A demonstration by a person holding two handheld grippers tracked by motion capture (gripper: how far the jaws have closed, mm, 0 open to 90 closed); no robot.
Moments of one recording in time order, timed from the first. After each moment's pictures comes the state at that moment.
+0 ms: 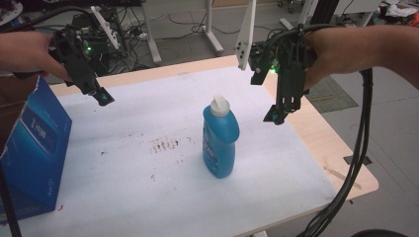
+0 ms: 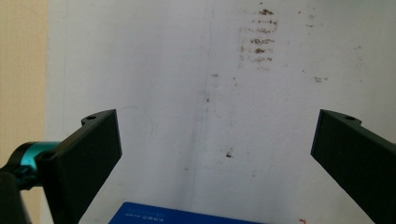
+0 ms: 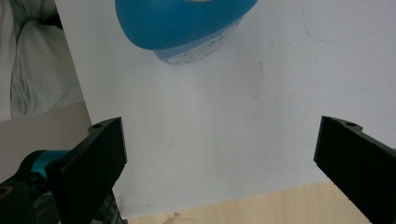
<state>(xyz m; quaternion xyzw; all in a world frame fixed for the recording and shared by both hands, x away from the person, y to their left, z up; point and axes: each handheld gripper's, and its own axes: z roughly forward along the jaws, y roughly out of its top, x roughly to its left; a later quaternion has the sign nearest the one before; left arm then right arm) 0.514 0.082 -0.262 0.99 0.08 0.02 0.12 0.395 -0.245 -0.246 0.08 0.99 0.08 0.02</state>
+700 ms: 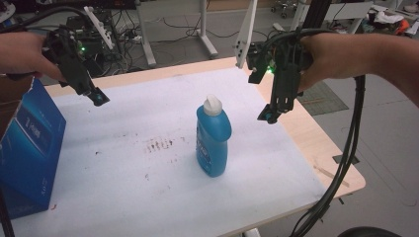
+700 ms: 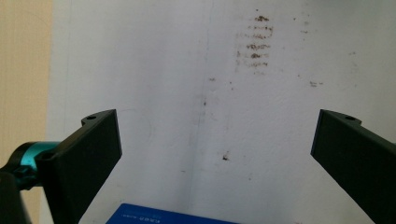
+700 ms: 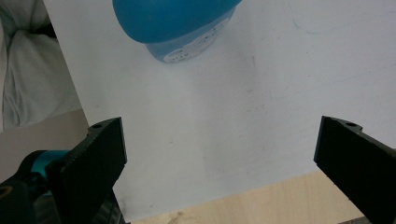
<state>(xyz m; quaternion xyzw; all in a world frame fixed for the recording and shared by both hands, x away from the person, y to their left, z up) 0.505 0.083 -0.259 0.99 0.08 0.03 0.13 0.384 -0.252 -0.240 0.11 0.99 0.09 0.05</state>
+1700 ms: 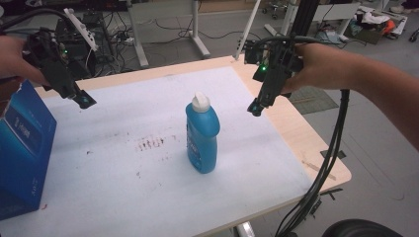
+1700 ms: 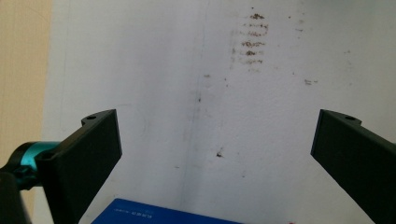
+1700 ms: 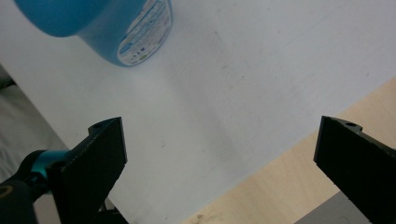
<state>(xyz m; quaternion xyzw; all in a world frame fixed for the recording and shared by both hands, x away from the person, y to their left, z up) 0.492 0.090 -0.257 0.99 0.09 0.04 0.14 0.385 -0.281 -0.256 0.27 0.95 0.10 0.08</state>
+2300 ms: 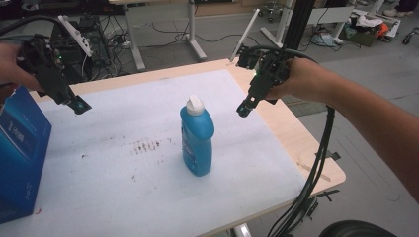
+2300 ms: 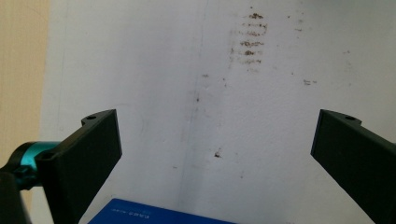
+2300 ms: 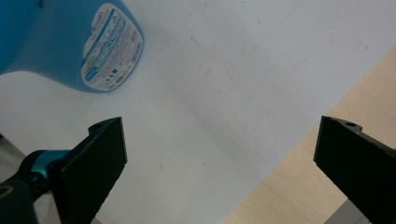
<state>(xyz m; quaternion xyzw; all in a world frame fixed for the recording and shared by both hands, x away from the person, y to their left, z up) 0.490 0.089 -0.260 0.98 0.09 0.04 0.14 0.395 -0.291 -0.276 0.36 0.92 0.13 0.09</state>
